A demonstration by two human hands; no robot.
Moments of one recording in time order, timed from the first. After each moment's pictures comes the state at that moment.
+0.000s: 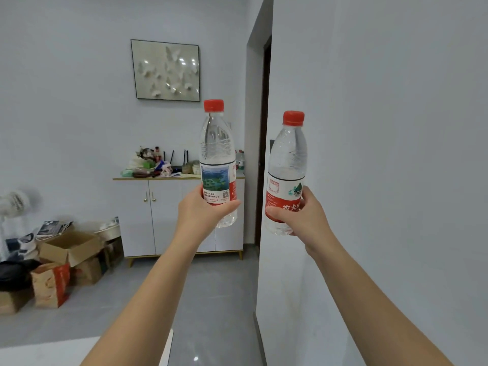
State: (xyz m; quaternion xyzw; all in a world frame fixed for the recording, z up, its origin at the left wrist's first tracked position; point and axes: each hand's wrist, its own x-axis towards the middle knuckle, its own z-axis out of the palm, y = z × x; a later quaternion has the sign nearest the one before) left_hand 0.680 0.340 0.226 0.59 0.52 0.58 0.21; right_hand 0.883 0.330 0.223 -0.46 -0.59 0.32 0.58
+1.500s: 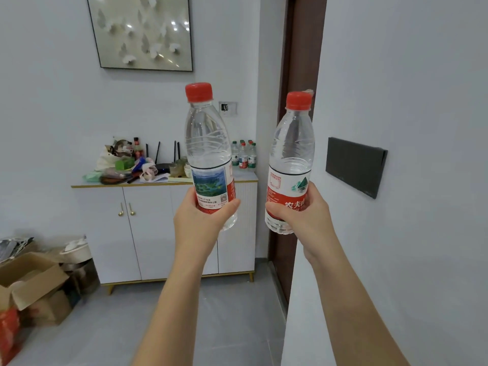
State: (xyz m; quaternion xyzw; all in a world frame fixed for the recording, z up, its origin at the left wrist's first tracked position) left_hand 0.632 0.865 0.209 0.51 0.49 0.66 0.26; right_hand 0.809 0.874 0.214 -0.43 -0.56 0.35 0.62
